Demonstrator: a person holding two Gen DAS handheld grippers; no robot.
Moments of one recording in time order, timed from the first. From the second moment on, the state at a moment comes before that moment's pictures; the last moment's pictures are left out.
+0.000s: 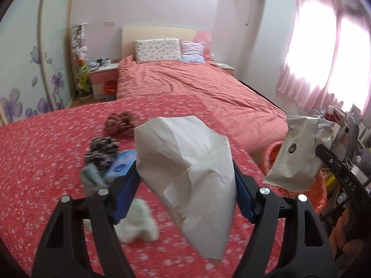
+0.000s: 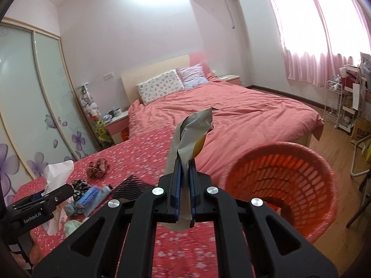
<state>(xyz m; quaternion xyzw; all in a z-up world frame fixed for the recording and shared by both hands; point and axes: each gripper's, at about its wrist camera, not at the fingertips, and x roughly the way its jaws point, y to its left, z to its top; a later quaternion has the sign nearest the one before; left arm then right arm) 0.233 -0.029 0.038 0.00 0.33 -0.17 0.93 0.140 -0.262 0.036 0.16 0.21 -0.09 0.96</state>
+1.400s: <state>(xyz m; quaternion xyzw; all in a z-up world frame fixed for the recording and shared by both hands) 0.243 -0.290 -0.043 0.05 0.40 -0.34 0.85 0.116 -0.419 -0.012 0.24 0.22 -0.21 0.92</state>
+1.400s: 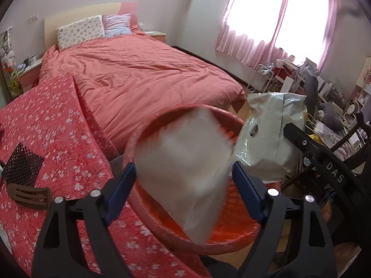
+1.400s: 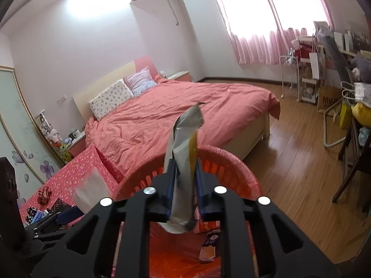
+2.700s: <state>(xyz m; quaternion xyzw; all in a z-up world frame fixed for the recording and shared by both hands) 0.220 0.048 -0.047 -0.01 0.41 -0.04 0.91 0.134 -0.249 0.001 0.12 0.27 -0.08 0.95</state>
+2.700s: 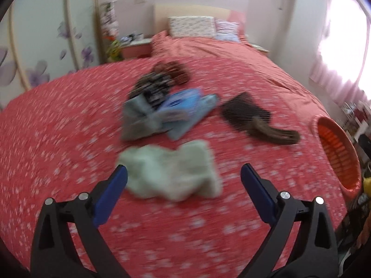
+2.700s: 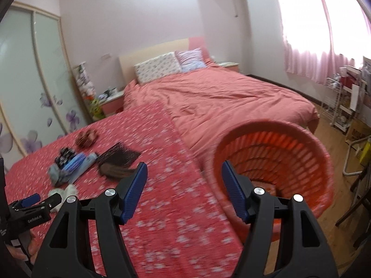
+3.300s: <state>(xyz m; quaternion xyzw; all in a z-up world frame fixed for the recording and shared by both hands) 0.247 0.050 -0.074 -0.05 0.45 -0.05 0.89 0.158 -0.182 -0.024 0.09 0.32 -0.04 0.94</state>
